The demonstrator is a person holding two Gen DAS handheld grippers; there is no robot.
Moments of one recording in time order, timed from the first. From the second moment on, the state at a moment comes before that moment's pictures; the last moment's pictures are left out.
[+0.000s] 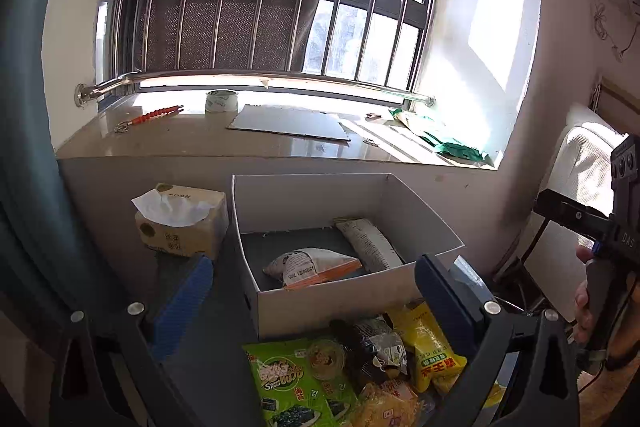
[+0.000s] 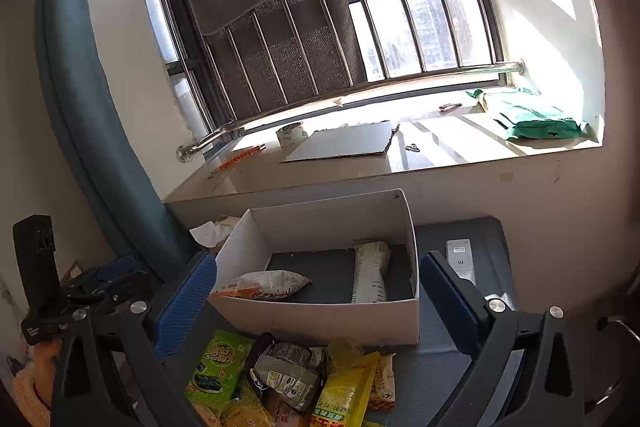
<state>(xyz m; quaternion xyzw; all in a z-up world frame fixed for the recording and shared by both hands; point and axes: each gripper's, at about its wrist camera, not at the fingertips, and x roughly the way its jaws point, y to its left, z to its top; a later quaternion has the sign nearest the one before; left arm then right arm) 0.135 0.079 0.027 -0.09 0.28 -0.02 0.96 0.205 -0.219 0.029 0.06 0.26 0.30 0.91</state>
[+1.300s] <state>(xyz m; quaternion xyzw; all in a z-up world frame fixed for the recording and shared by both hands) -0.018 0.045 -0.079 -0.15 0.32 -0.05 0.94 0.164 -0.247 -0.163 0.10 0.46 0.26 0.84</state>
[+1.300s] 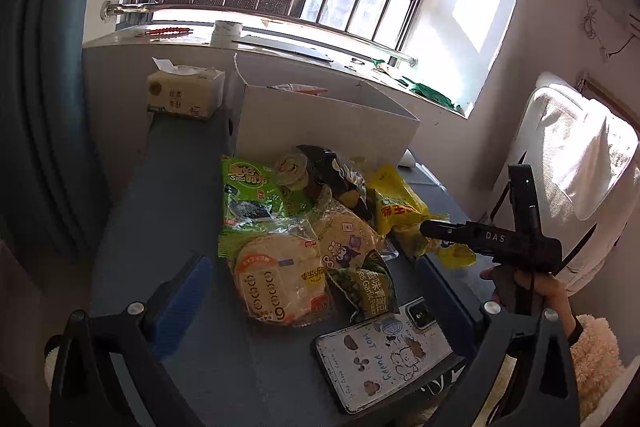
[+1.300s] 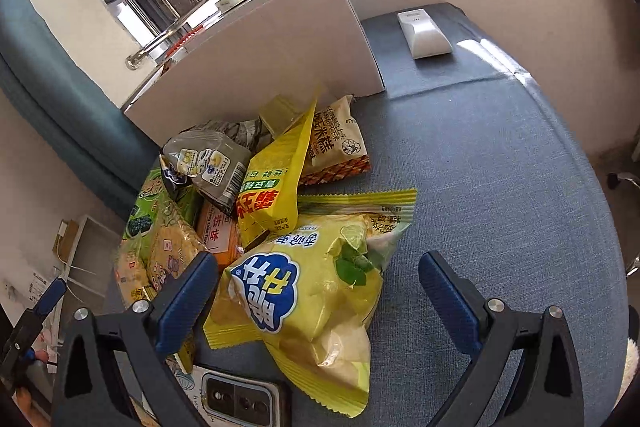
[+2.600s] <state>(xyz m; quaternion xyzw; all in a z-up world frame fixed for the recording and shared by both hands) 0.032 0.045 -0.133 -0.14 0.40 0.03 0.90 0.075 -0.303 -0.119 0.15 0.37 0.33 0.86</state>
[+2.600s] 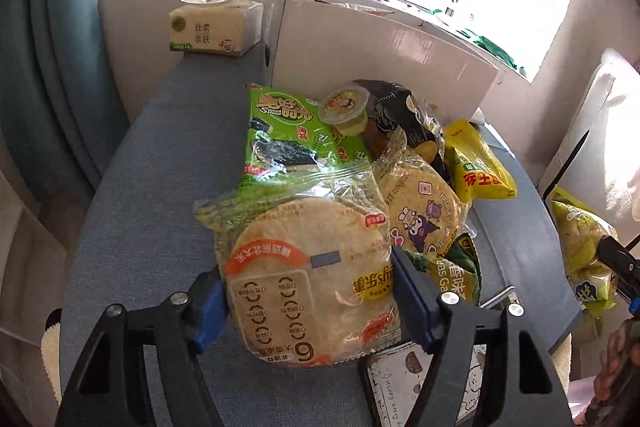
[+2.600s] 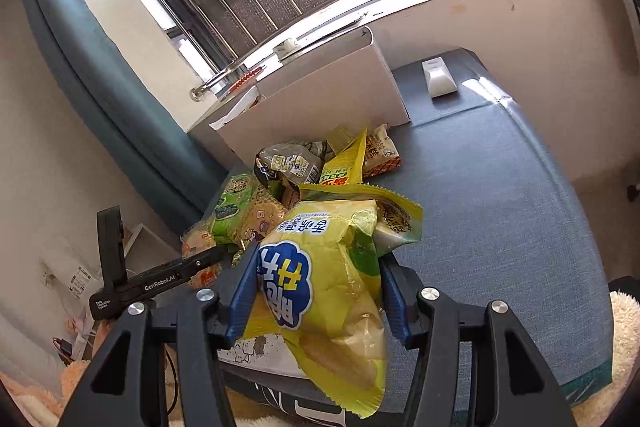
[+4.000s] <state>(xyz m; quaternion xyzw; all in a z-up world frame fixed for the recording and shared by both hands) 0.232 0.098 0.028 -0.11 0.30 -0.01 0.95 0.306 -0.189 0.010 0.07 0.32 0.29 0.90</state>
